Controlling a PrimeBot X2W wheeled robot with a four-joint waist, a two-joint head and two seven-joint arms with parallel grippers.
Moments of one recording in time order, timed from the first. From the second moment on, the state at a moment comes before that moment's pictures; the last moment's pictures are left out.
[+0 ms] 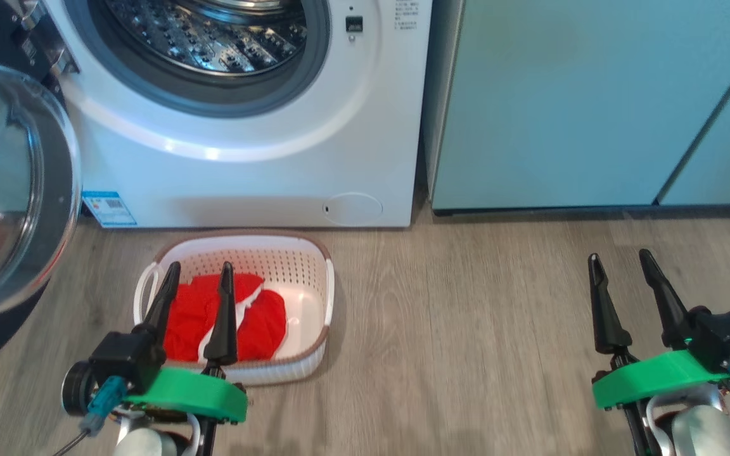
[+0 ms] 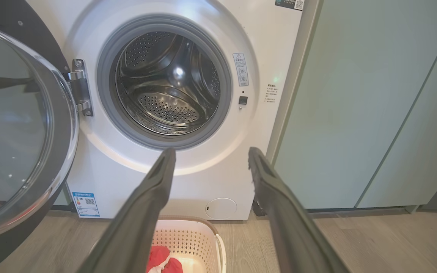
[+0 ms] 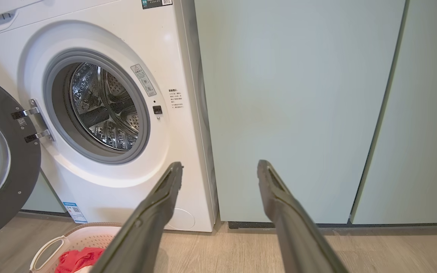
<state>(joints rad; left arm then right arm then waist) 0.01 0.04 -0.12 0.04 -0.22 0.03 -0.26 -0.01 -0.05 -0.07 0.15 0.17 0.13 -0.25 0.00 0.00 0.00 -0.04</state>
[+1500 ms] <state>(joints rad) 0.02 0.04 -0.13 0.06 -0.19 0.07 -0.26 -0.01 -0.05 -0.05 0.15 0.16 0.13 -0.25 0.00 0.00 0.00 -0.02</state>
